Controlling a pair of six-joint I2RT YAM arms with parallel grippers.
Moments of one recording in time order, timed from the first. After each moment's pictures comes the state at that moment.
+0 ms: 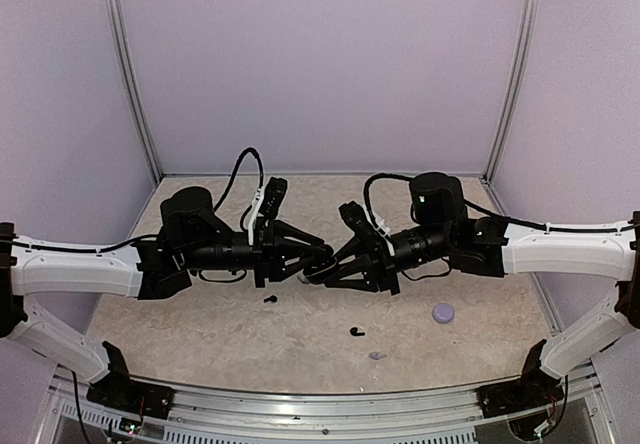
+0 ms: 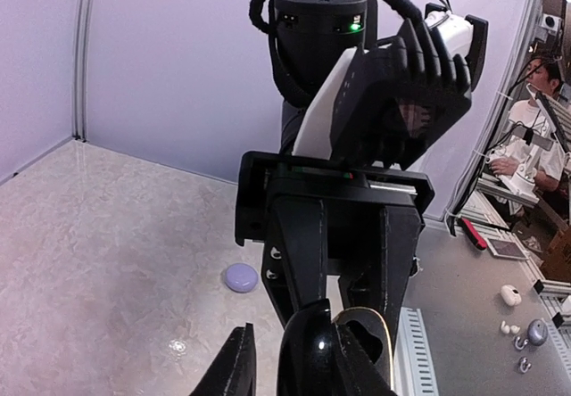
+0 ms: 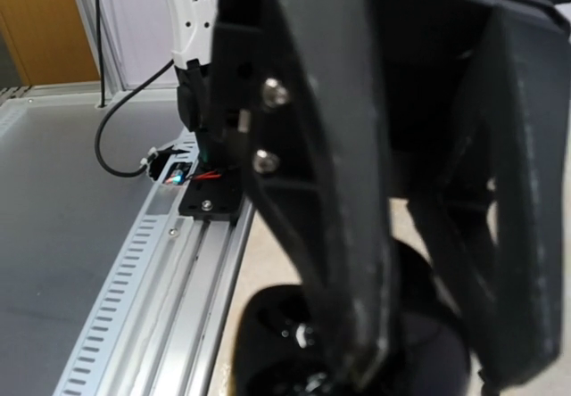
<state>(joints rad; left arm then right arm) -0.93 1.33 0.76 0.54 0.53 -0.20 0.93 1.40 0.94 0.12 -0.78 -0.19</state>
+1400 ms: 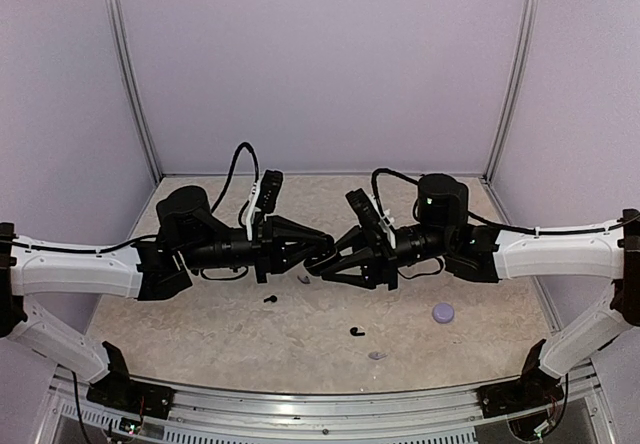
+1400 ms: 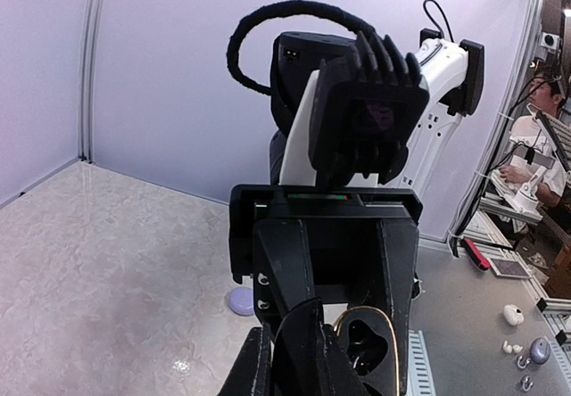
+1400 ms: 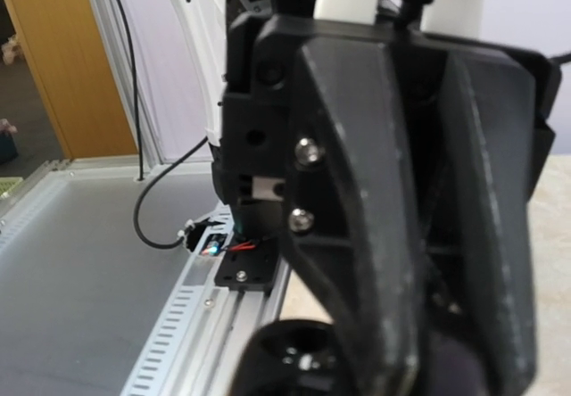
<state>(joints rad) -0.94 1.33 0.76 0.60 0.49 -0.22 0.91 1.43 0.88 0.42 -0.88 0.02</state>
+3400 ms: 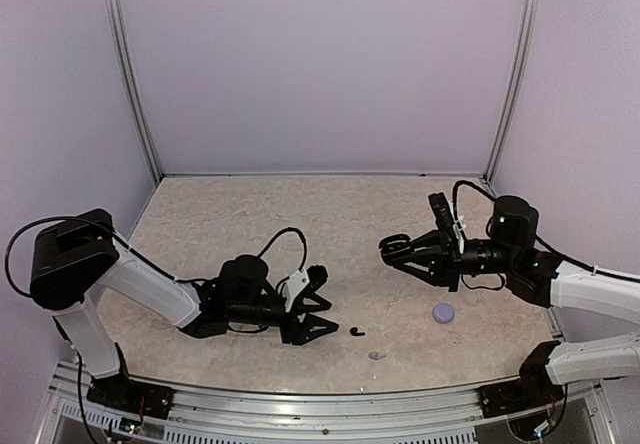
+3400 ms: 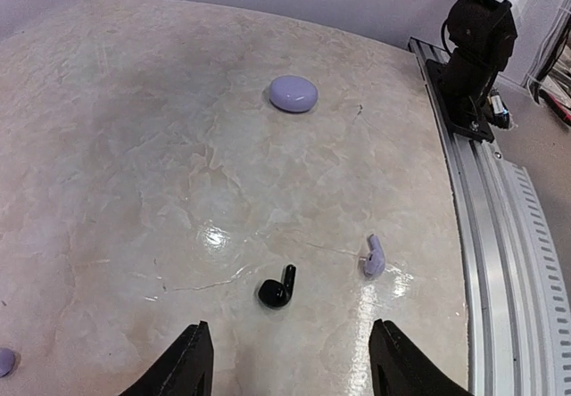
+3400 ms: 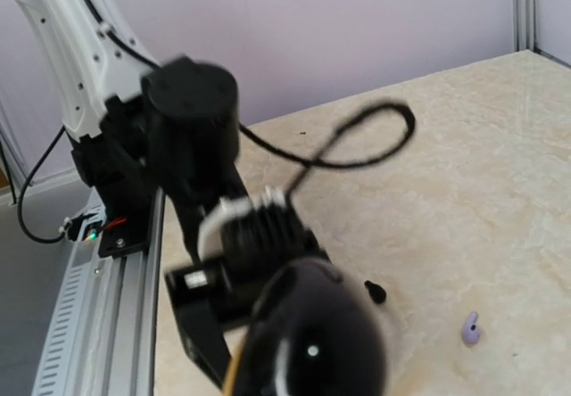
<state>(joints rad) -1.02 1.73 0.60 0.75 0.35 -0.03 0.61 1.02 0.52 0.34 -0.81 0.07</state>
